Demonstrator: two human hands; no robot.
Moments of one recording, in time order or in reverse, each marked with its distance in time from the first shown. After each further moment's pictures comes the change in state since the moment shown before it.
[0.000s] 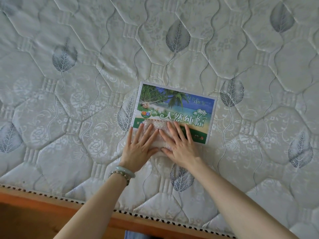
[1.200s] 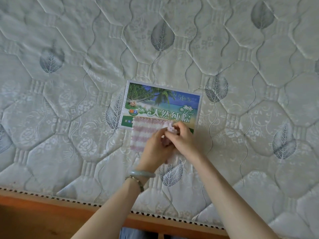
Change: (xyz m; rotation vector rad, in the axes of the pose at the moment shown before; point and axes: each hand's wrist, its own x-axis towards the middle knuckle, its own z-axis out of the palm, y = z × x) left_hand 0.039 0.107 -0.069 -1.081 -0.023 -0.458; right_hand -0.020 0.011 -0.082 1.266 -0.009 0.651
